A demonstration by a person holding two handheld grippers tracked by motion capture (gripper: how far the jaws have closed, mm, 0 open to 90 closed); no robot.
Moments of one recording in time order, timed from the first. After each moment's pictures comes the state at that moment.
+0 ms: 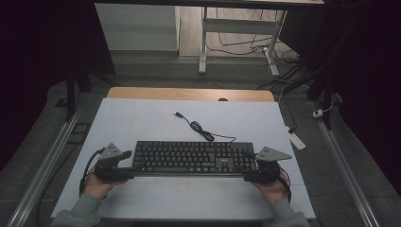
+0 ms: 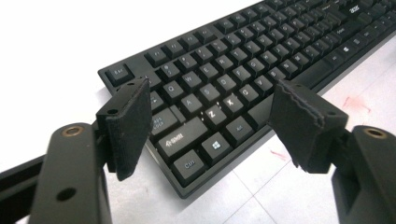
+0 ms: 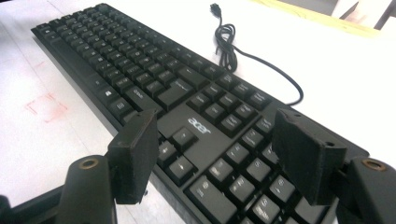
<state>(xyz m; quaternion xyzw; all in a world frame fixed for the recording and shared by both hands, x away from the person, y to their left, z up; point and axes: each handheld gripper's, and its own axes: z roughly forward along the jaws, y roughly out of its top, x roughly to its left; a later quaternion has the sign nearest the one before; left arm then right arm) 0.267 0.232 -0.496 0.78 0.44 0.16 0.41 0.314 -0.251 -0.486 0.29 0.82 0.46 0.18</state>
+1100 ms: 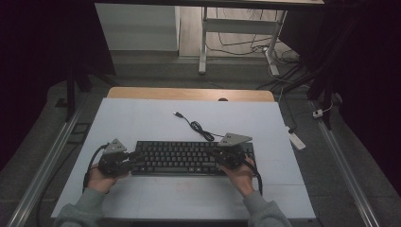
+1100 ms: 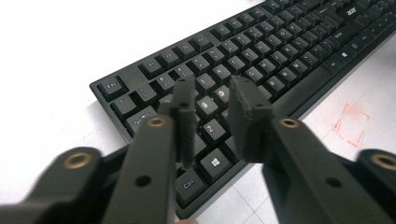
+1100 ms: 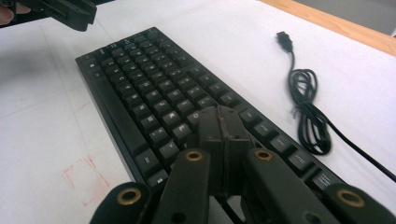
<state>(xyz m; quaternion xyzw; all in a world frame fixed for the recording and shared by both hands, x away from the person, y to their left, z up) 0.280 0.227 -0.495 0.79 0.43 0.14 0.41 0.345 -0.150 -0.475 0.24 0.84 0.47 0.13</state>
